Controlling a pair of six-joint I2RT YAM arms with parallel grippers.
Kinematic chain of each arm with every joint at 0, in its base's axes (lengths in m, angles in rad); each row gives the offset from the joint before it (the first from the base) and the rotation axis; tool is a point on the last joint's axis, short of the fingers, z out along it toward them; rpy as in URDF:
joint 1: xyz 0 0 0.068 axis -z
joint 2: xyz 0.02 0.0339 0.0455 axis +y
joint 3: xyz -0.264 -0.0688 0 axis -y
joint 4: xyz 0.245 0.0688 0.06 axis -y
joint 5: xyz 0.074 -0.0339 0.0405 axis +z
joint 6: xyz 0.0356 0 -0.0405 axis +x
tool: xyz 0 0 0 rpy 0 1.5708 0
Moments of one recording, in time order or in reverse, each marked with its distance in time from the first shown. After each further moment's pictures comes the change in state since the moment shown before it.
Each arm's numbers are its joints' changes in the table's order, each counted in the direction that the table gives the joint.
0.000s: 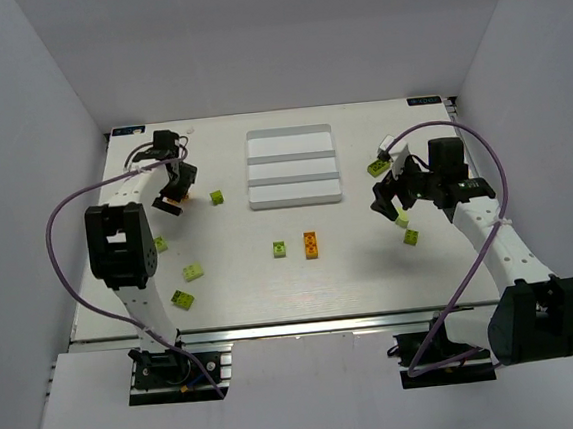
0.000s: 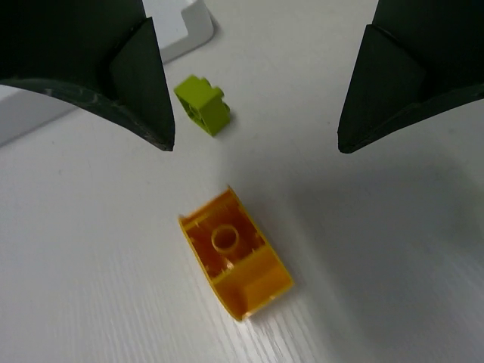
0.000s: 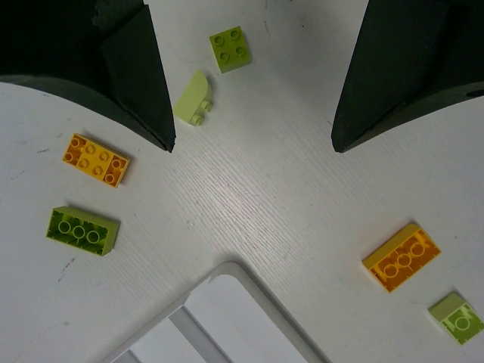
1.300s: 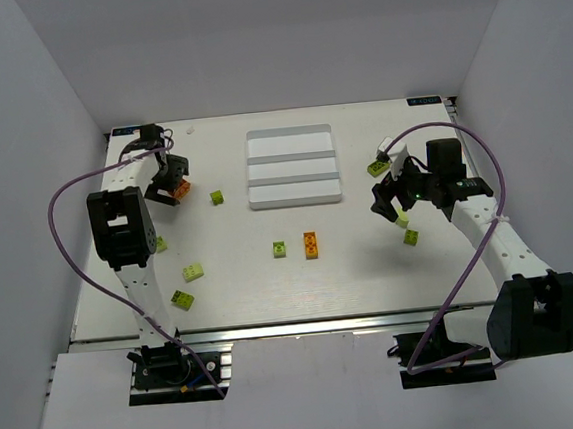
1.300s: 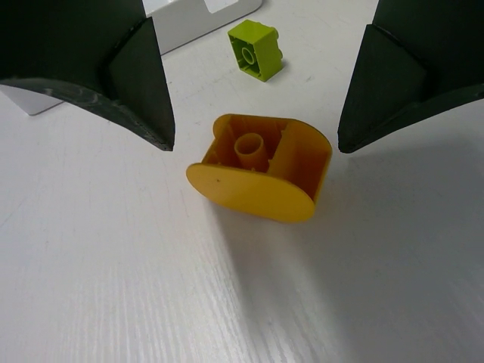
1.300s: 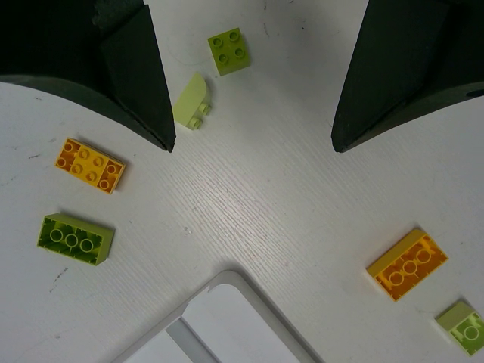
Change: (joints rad) left arm -0.107 0.248 0.250 -0.033 -0.141 -0.002; right arm 0.002 0.023 -0.006 0.001 -0.010 -0.004
